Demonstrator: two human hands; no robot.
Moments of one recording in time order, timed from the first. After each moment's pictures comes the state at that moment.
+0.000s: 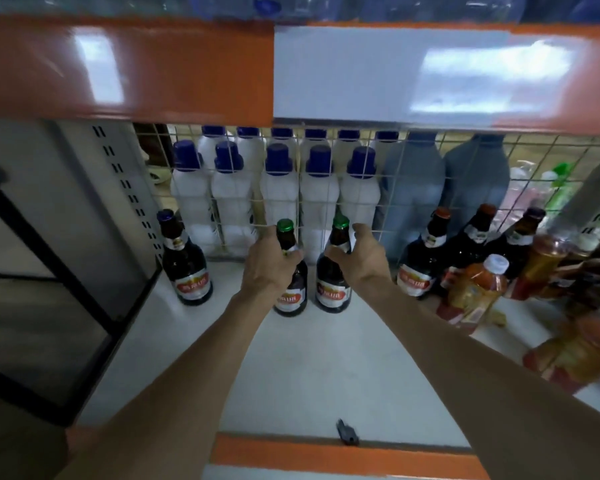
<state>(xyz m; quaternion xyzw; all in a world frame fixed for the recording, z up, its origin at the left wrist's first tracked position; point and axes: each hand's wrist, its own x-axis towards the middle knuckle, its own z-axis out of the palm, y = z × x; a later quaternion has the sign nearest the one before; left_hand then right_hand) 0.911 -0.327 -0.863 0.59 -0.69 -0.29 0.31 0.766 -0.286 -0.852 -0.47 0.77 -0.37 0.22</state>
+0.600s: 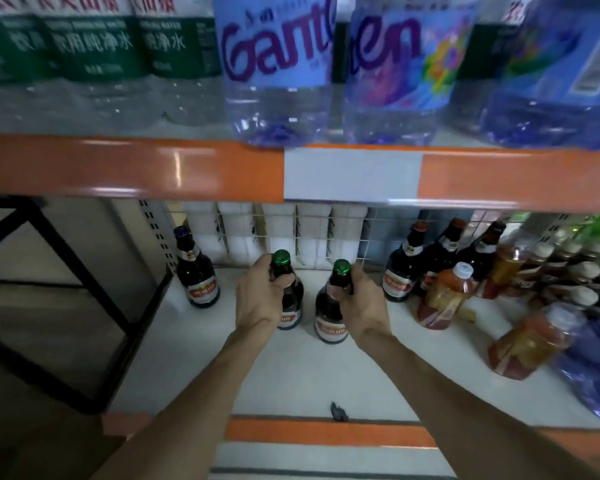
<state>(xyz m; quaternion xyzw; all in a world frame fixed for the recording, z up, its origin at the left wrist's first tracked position) 0.940 -0.267 -0.839 0.57 -0.66 -0.32 0.37 0.786 -0.208 -0.837 -0.45 0.78 -0.36 0.24</state>
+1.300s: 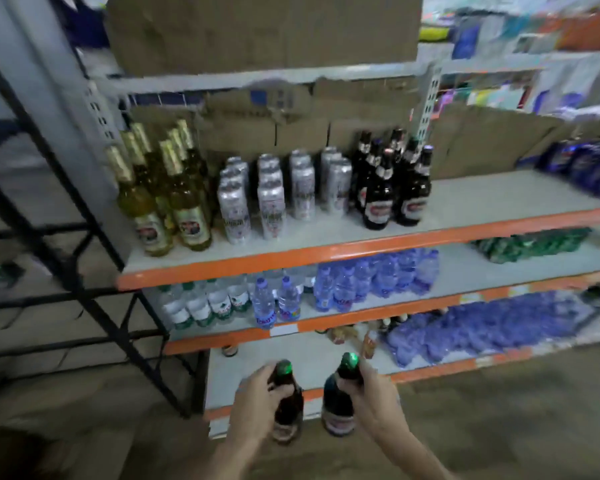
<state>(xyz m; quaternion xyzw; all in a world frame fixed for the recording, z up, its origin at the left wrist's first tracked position) 1.048 0.102 -0.236 0.52 -0.71 -0.46 0.14 0.869 0.214 -0.208 -0.38 0.81 -0.33 0.30</state>
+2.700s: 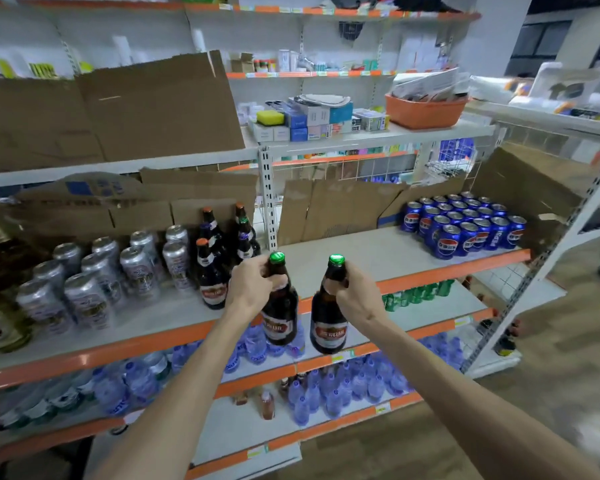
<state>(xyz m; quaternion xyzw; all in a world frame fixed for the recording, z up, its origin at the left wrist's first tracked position) 0.562 0.101 0.038 0.42 -0.77 -0.38 0.30 0.409 0.228 0.031 -0.42 0.79 -0.43 0.14</state>
